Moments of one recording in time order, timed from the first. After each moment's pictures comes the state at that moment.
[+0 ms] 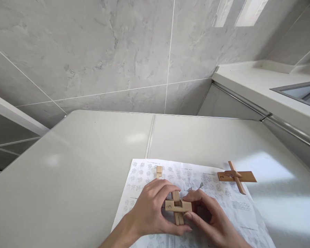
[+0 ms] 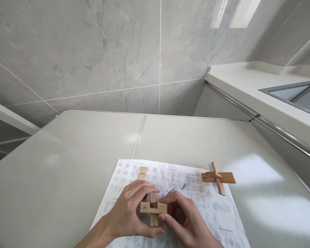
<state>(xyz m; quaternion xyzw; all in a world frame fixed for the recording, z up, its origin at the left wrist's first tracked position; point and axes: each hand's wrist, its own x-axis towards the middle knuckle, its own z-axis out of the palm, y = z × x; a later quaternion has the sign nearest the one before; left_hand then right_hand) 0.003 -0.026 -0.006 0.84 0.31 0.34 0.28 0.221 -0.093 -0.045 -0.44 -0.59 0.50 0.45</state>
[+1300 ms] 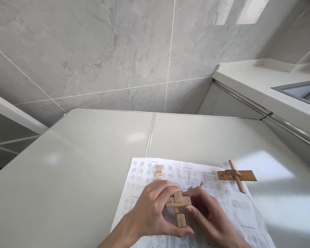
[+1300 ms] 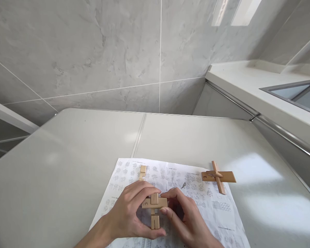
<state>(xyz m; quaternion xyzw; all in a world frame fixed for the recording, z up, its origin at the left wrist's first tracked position) 0.004 -0.028 -0.008 0.85 0.29 0.35 0.26 0.222 -0.088 -0.038 -0.48 -0.61 0.48 0.41</state>
